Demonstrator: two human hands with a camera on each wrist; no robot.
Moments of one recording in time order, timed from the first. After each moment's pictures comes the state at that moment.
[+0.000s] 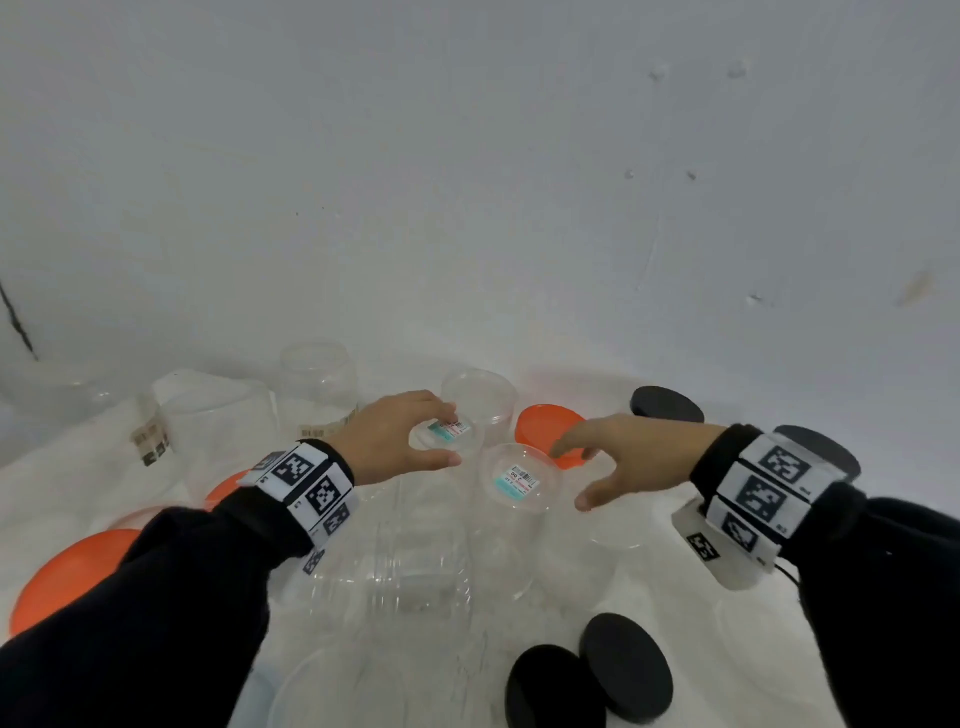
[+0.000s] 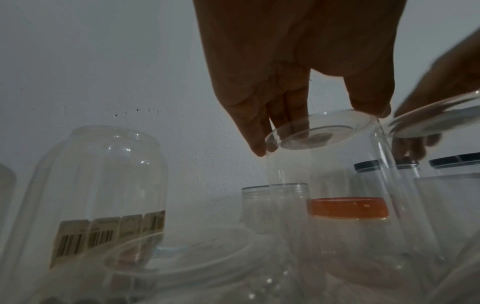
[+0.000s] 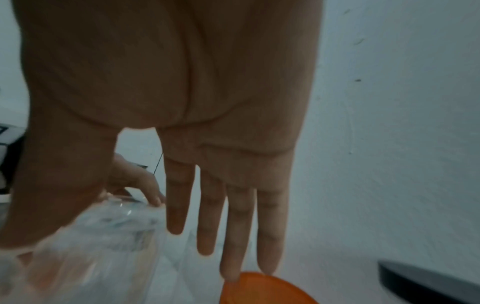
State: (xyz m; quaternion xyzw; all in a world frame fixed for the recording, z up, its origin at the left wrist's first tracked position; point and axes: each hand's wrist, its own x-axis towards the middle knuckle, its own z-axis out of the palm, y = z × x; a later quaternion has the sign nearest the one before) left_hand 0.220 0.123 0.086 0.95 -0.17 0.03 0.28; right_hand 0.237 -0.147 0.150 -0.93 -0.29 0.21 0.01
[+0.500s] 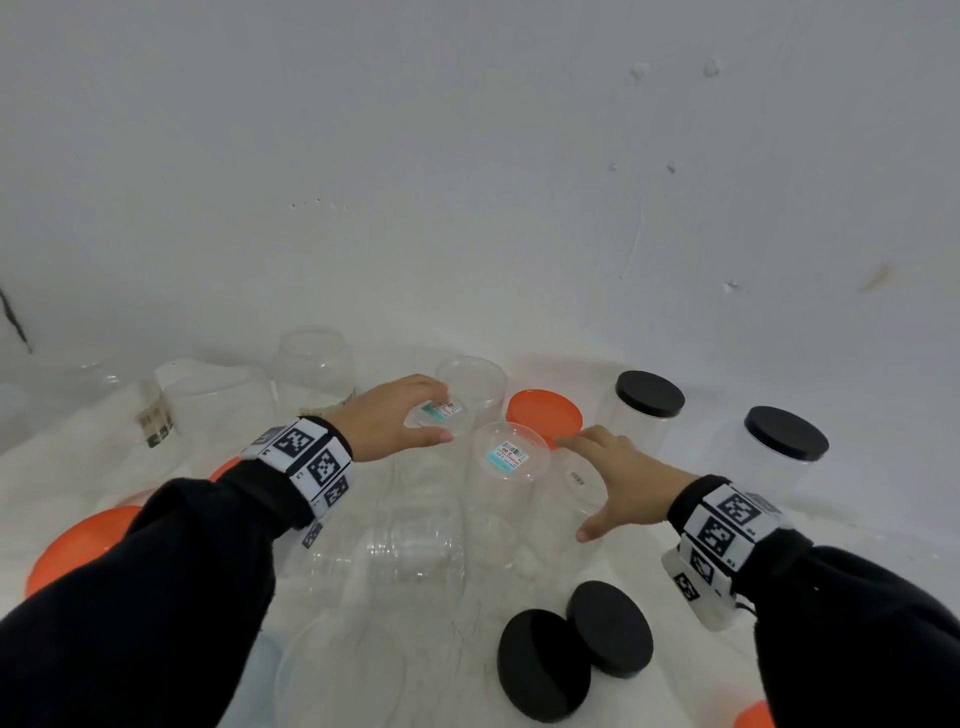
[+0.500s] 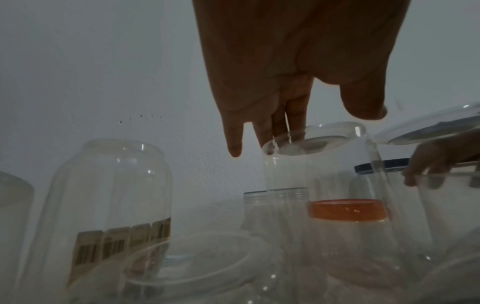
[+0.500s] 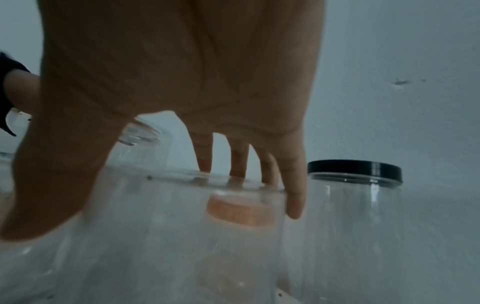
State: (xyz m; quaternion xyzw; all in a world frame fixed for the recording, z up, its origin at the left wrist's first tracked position) left_hand 0.210 0.121 0.092 0.95 -0.18 0.01 0.27; right_hand 0.216 -0.174 0.088 -0.96 -0.22 0.14 0.06
